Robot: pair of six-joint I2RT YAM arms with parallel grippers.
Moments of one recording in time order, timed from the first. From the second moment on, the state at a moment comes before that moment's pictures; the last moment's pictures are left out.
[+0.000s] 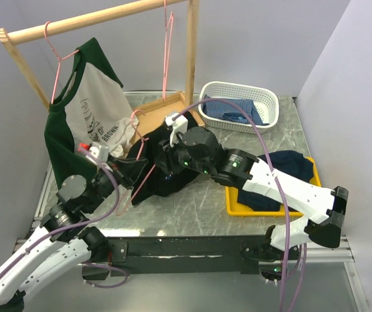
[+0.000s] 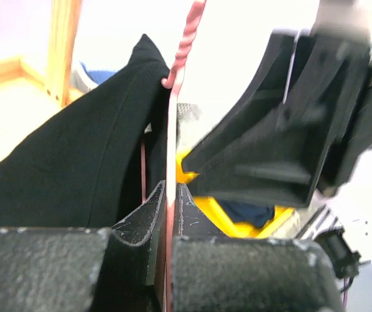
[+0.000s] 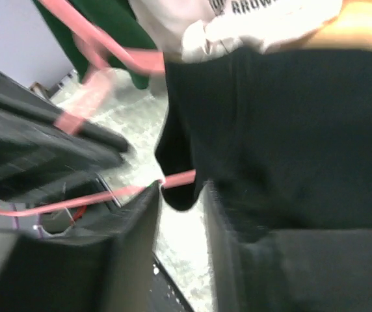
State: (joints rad) left arm -0.75 0.47 0.66 -0.08 -0.06 -0.43; right arm 1.08 1.39 1.43 -0.43 0.09 0.31
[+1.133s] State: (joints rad) left arm -0.75 0.52 0.61 0.11 -0.15 -0.48; right arm 1.25 1.46 0.90 0.40 0.42 0.32
